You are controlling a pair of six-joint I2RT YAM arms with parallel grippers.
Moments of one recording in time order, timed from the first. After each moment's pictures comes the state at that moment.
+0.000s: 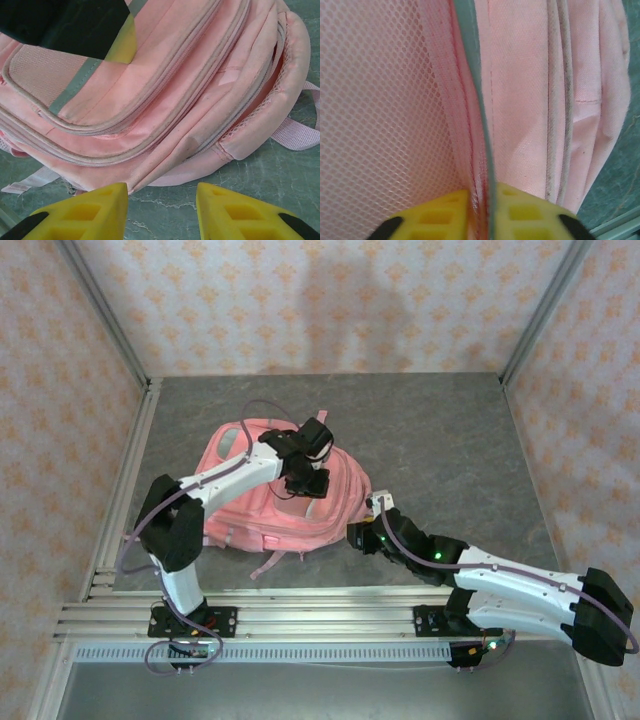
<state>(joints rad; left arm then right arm) -0.65 1.81 1.46 -0.92 0.16 -0.51 1.01 0.93 0.48 -0.19 0.23 0.63</state>
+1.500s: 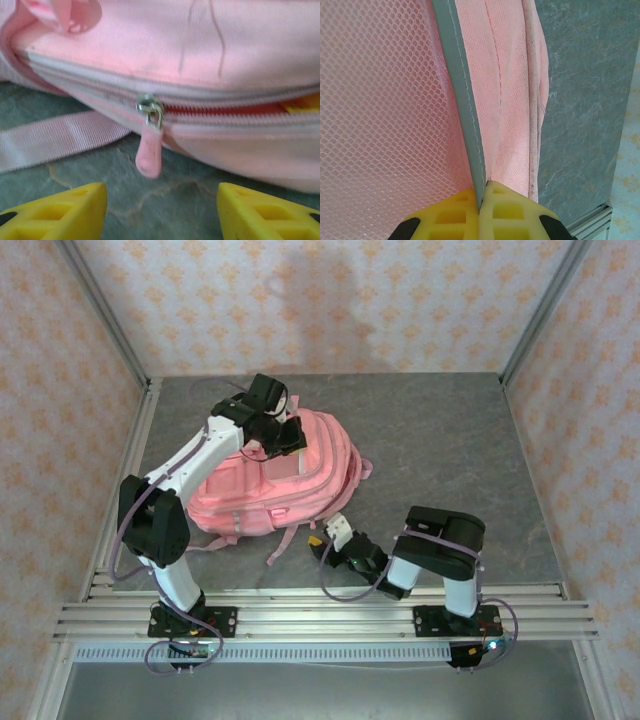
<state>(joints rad) -0.37 1.76 1.57 -0.82 0.37 -0.70 1.10 1.90 0.33 1.24 0.31 0.13</state>
